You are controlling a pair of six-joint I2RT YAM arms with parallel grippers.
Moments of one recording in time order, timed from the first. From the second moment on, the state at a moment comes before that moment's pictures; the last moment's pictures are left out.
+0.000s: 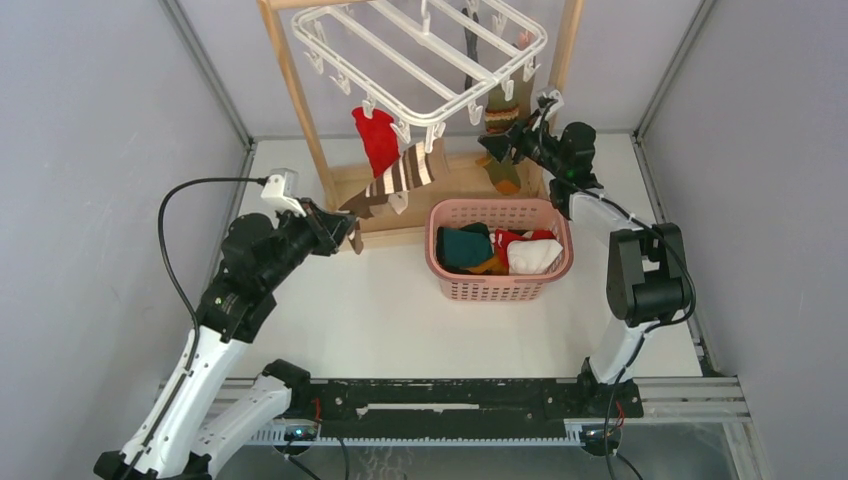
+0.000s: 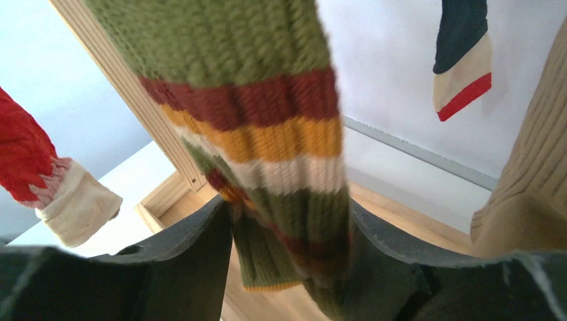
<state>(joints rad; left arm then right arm) -0.40 0.73 0.93 -0.36 0.11 -0.47 0.15 1.79 1.22 0.66 -0.68 0.36</state>
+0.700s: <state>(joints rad) -0.39 0.77 0.93 -0.36 0.11 -0.47 0.30 1.36 1.07 0.36 -0.47 0.14</state>
